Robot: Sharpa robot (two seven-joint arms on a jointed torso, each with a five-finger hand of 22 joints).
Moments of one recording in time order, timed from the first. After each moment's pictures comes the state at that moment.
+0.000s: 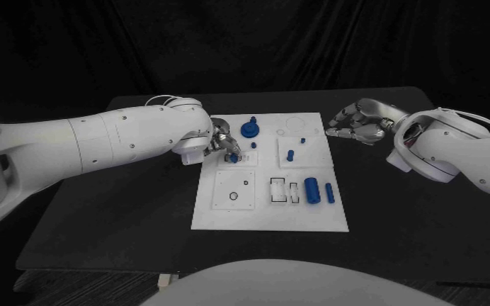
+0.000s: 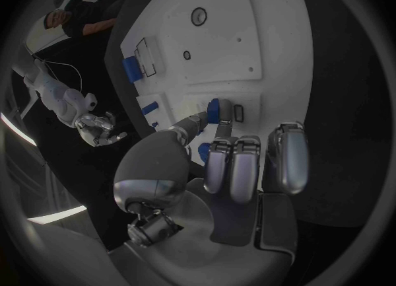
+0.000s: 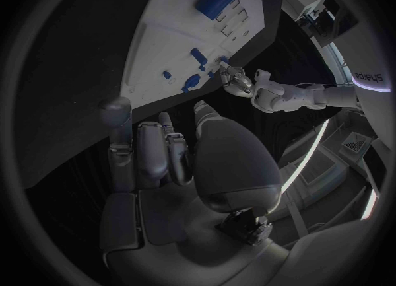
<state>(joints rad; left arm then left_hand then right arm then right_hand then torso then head) 1.27 -0.67 -0.21 1.33 -0.91 0.11 -0.55 0.91 0.07 0.47 -0.04 0.36 1.04 0.06 0.25 0.74 1.47 0.00 1.57 1.31 1.47 -0.05 1.57 1.31 0.07 1.37 0.06 1.42 1.31 1.29 -0.89 -0.21 1.47 -1.15 -0.24 -0.05 1.25 0.01 0.05 0.29 0.17 0.74 0.13 0.26 0.13 1.44 0.04 1.48 1.31 1.46 -0.04 1.25 1.19 0.12 1.35 0.07 0.77 1.31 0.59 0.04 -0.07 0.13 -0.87</state>
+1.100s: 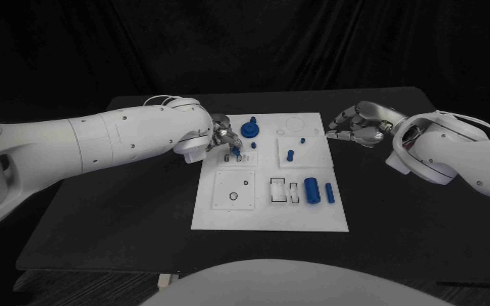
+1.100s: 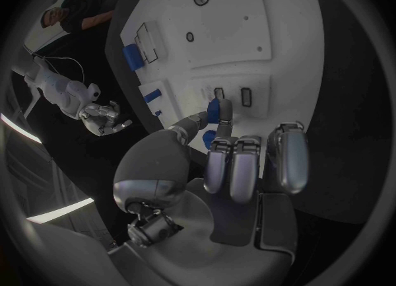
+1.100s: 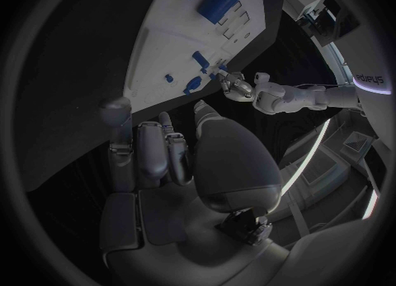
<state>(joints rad) 1.27 -0.67 -0.21 1.31 -0.92 0.03 -0.51 0.91 0.07 0.48 -0.04 0.37 1.05 0.06 0.24 0.74 1.47 0.00 1.57 1.31 1.47 -0.05 1.57 1.31 0.07 1.37 0.06 1.42 1.31 1.28 -0.89 -0.21 1.46 -1.15 -0.24 -0.05 1.25 0.01 0.05 0.29 0.17 0.74 0.13 0.26 0.12 1.44 0.04 1.48 1.31 1.46 -0.04 1.25 1.19 0.12 1.35 0.07 0.76 1.31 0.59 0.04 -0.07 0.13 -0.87</state>
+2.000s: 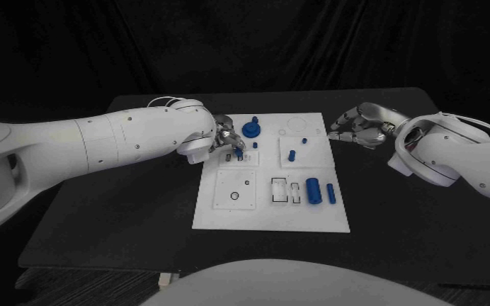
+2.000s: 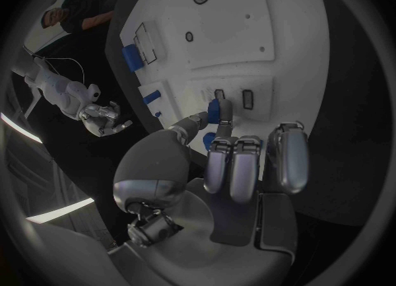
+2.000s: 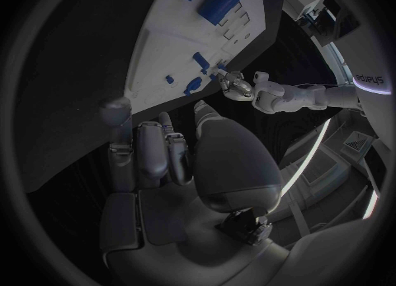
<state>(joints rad) 1.26 -0.66 -0.21 1.30 -0.92 0.02 -0.49 0.91 0.07 0.48 -0.04 0.36 1.04 0.06 0.23 0.75 1.47 0.00 1.57 1.31 1.47 -0.05 1.57 1.31 0.07 1.37 0.06 1.41 1.31 1.28 -0.89 -0.21 1.46 -1.15 -0.24 -0.05 1.25 0.01 0.05 0.29 0.17 0.74 0.13 0.26 0.12 1.44 0.04 1.48 1.31 1.46 -0.04 1.25 1.19 0.12 1.35 0.07 0.75 1.31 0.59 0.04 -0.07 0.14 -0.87</state>
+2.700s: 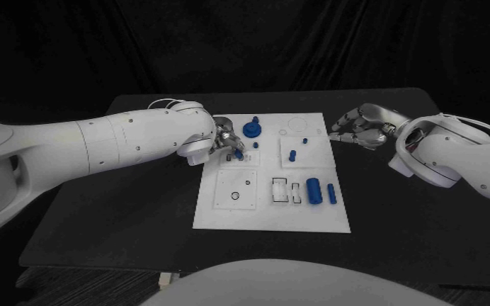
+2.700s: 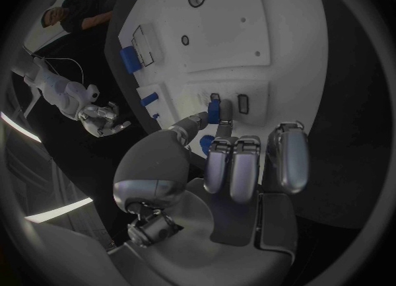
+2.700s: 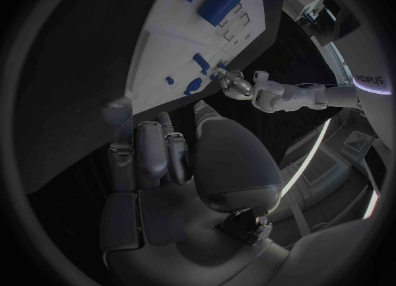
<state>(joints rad) 1.25 -0.66 -0.21 1.30 -0.92 0.02 -0.49 0.91 0.07 0.48 -0.04 0.37 1.04 0.06 0.23 0.75 1.47 0.00 1.57 1.31 1.47 -0.05 1.57 1.31 0.07 1.37 0.06 1.41 1.31 1.27 -0.89 -0.21 1.46 -1.15 -0.24 -0.05 1.25 0.01 0.05 0.29 0.17 0.74 0.13 0.26 0.12 1.44 0.04 1.48 1.31 1.46 -0.04 1.24 1.18 0.13 1.35 0.07 0.75 1.31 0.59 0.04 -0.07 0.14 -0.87</state>
